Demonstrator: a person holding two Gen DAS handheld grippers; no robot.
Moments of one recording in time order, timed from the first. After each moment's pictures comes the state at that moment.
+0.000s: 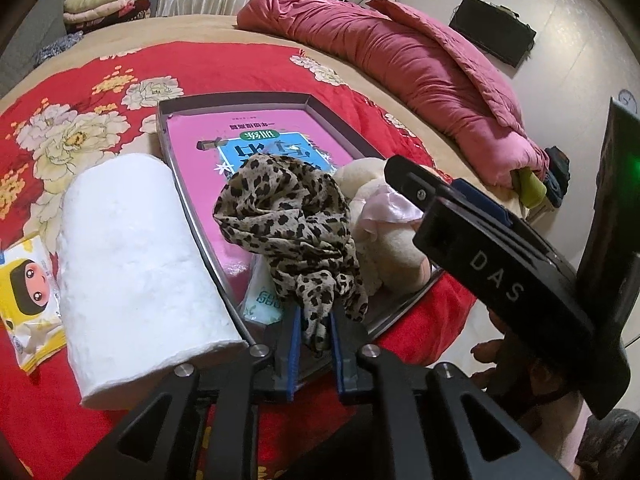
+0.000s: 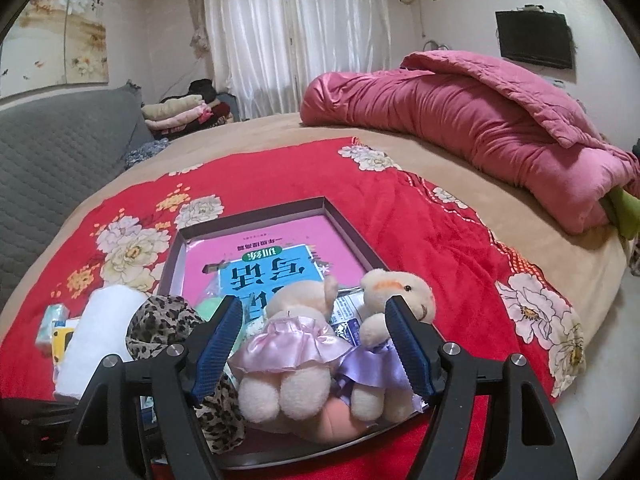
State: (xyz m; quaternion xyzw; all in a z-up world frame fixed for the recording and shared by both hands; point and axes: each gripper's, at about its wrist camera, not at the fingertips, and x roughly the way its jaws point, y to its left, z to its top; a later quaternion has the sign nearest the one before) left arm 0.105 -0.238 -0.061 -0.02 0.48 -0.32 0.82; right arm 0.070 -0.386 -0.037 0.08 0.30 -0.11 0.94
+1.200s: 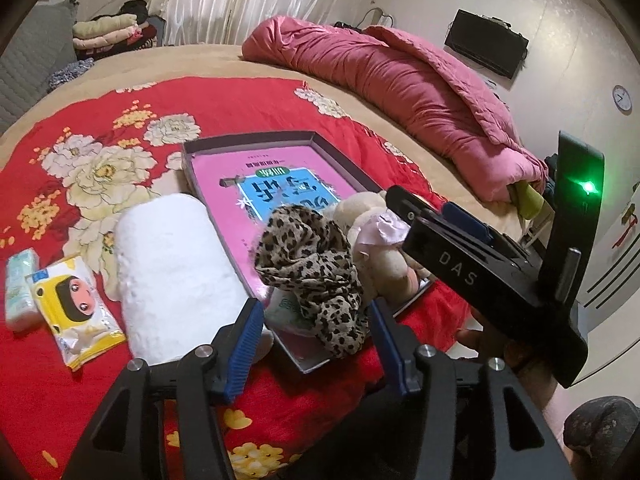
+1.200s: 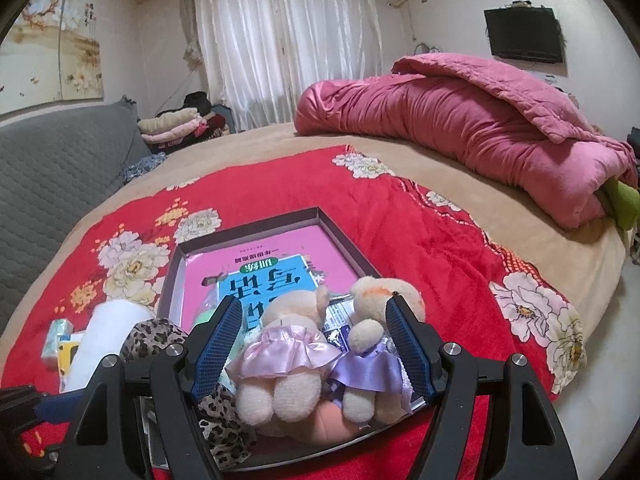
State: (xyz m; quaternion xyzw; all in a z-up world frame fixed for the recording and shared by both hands) left arm 0.086 -0.216 -0.026 -0.01 0.43 -0.31 0.85; right arm 0.063 -0.392 -0.030 0.10 0.28 -0.12 0.95
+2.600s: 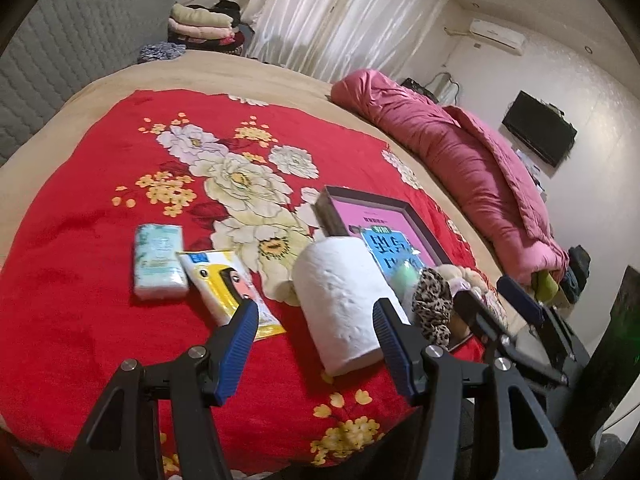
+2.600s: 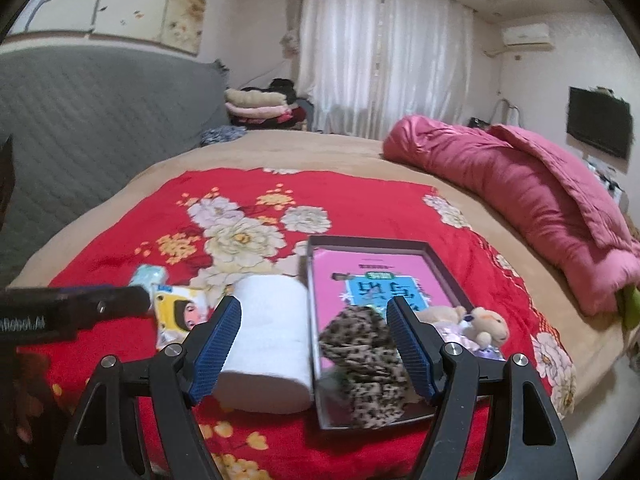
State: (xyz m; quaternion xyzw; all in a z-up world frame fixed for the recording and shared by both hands) left arm 0.094 -0.050 0.002 -0.13 0.40 -0.22 0.88; right arm 0.032 -0.231 0.020 -0.04 0.28 -0.01 0.96
